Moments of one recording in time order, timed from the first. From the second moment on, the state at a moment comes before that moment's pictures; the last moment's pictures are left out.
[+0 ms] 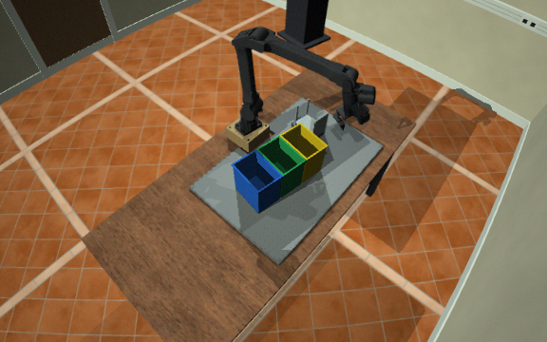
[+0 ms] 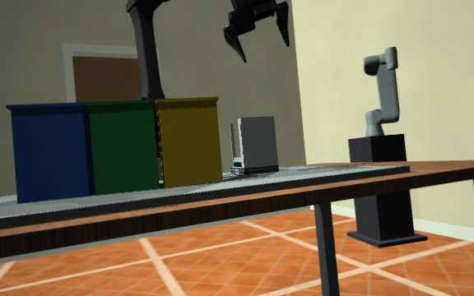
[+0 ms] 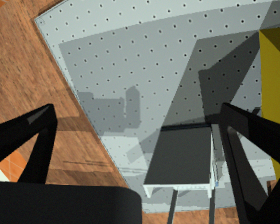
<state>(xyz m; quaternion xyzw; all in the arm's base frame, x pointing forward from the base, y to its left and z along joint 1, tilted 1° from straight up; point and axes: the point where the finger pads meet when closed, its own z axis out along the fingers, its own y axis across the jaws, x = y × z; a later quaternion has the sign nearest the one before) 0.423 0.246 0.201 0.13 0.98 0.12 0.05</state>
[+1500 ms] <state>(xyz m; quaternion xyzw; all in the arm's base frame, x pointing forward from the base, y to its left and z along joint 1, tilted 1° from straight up) 0.234 0.284 0.174 0.01 1.00 0.02 0.00</state>
